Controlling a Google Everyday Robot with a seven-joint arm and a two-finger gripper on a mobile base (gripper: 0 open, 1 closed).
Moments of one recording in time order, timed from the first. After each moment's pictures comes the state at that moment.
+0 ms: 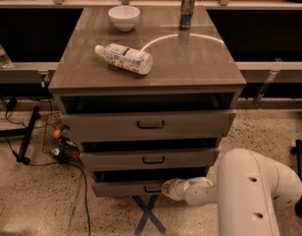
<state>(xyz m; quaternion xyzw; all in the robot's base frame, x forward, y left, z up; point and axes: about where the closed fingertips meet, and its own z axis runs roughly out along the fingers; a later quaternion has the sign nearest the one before) 0.590 -0.079 0.187 -0.67 0.66 0.03 0.34</state>
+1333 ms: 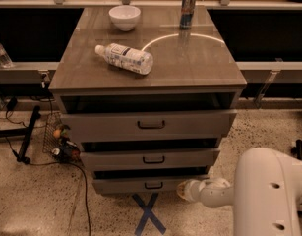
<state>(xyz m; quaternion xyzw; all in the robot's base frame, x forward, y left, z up) 0.570 -0.160 0.215 -0.66 0.68 -0.01 0.30</state>
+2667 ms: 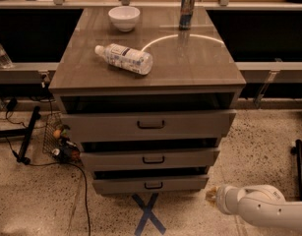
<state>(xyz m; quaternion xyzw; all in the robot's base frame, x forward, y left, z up) 0.466 -0.241 0.395 -0.62 0.74 -0.03 0.27</state>
